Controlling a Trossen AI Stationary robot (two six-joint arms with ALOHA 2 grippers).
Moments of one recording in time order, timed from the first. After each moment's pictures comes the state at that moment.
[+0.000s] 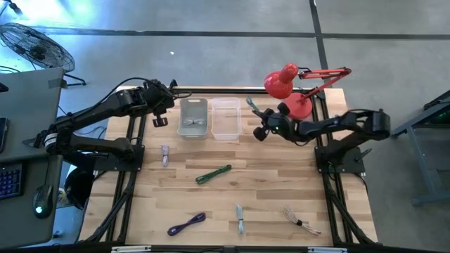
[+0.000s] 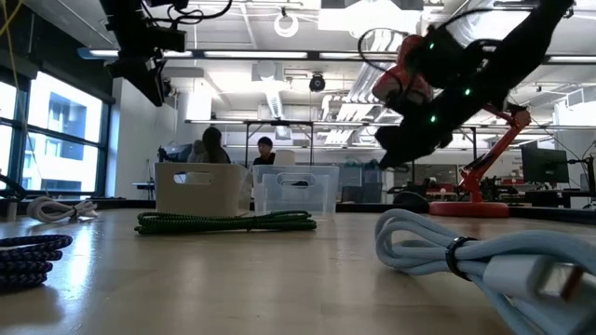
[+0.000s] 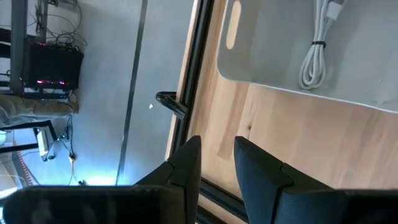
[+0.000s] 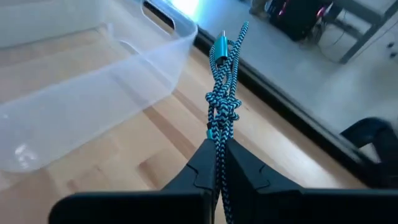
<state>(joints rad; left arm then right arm) 0.49 1.04 1.05 -1.00 -0.50 0.46 -0.27 1.44 0.51 0.35 0.57 0.09</state>
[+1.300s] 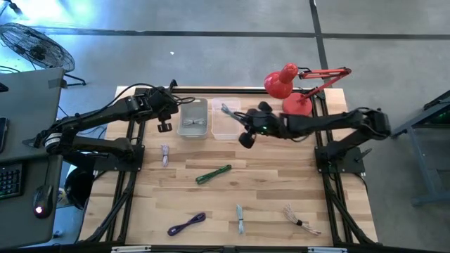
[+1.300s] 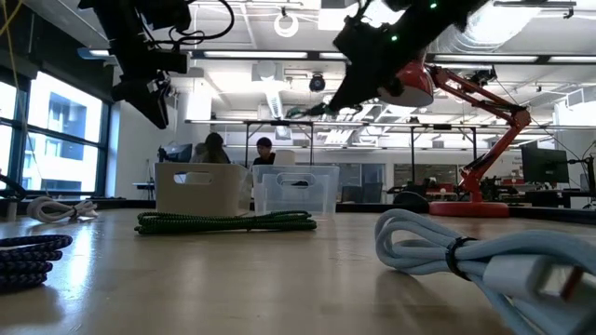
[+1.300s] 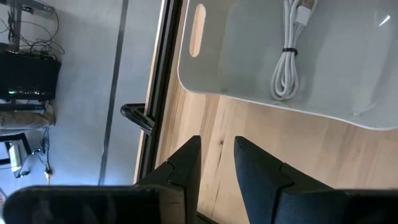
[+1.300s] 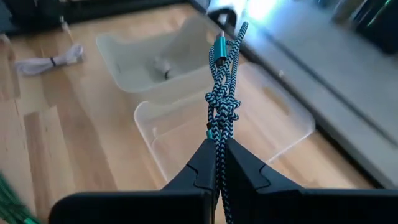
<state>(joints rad) 0.49 1.04 0.89 -0.84 -0.42 0.47 -0.12 1.48 0.99 -0.13 0.38 0.20</state>
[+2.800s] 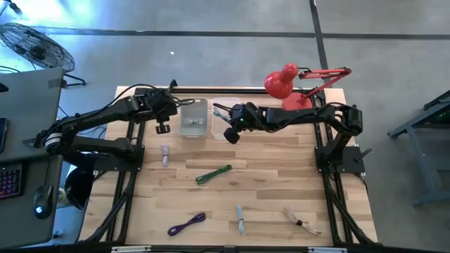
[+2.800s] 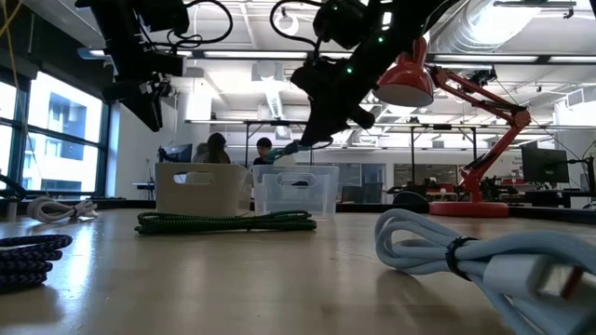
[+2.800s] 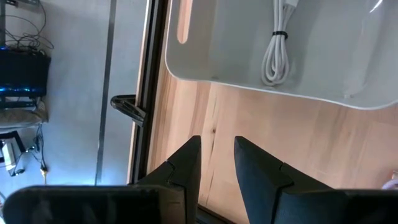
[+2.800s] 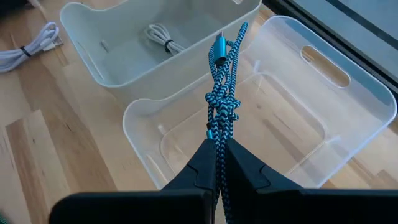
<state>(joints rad) 0.49 1.04 0.89 -0.89 -0.41 0.47 -0.20 1.76 1.21 -0.22 0.23 0.34</state>
